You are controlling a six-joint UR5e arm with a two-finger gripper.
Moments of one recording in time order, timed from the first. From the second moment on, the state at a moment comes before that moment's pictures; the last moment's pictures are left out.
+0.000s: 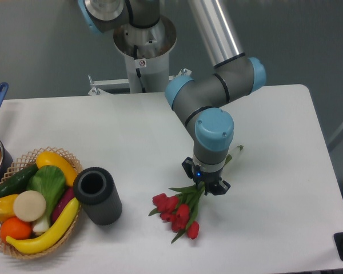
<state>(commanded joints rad) 2.49 -2.06 -1.64 -0.94 1.55 1.16</state>
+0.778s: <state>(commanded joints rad) 2.55 -2.02 -1.63 -0.94 1.54 1.17</state>
